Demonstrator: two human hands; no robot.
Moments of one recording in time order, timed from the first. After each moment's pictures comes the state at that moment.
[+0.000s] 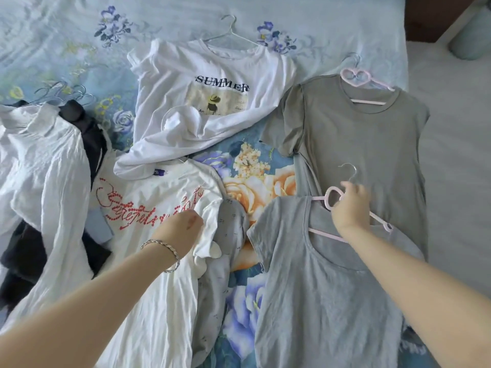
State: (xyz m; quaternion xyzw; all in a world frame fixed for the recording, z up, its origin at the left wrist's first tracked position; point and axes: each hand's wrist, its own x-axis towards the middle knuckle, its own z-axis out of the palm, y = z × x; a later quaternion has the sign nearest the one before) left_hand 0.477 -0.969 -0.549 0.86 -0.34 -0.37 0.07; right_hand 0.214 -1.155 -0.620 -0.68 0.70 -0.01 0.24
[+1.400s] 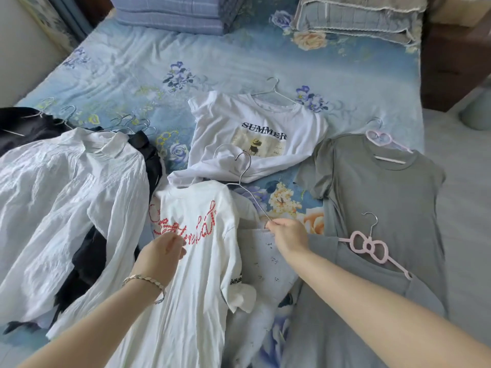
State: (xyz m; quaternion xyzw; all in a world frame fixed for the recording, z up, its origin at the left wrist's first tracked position) left_hand 0.550 -0.888 -0.483 0.90 -0.21 -0.30 0.24; right_hand 0.387 -1.057 -0.526 -0.63 0.59 -0.04 0.51
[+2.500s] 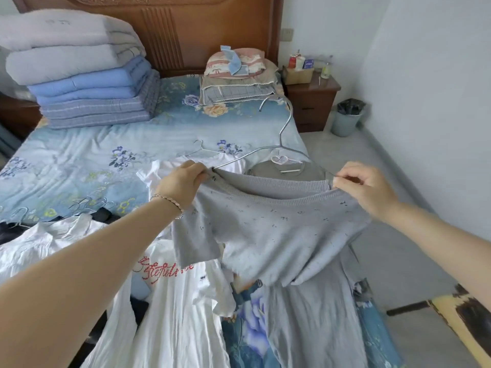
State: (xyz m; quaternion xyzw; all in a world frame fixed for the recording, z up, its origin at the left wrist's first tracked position) left_hand 0.487 -0.968 -0.254 0.72 -0.66 -0.09 0.18; right_hand 0.153 -1.005 -0.223 -0.75 0.50 -0.31 0.31
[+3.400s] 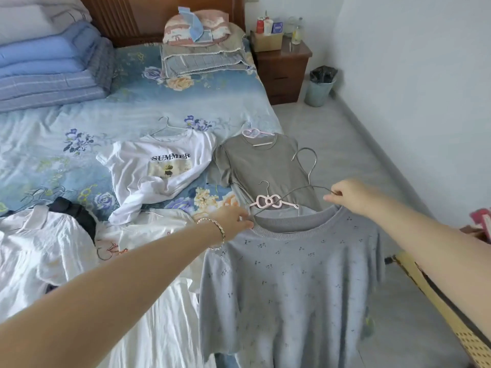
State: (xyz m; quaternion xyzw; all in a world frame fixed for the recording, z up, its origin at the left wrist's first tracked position) left_hand 0.338 -0.950 -0.335 0.65 -0.66 -0.37 -0.02; right_hand 0.063 -1.018 -0.310 -0.73 0.64 0.11 0.20
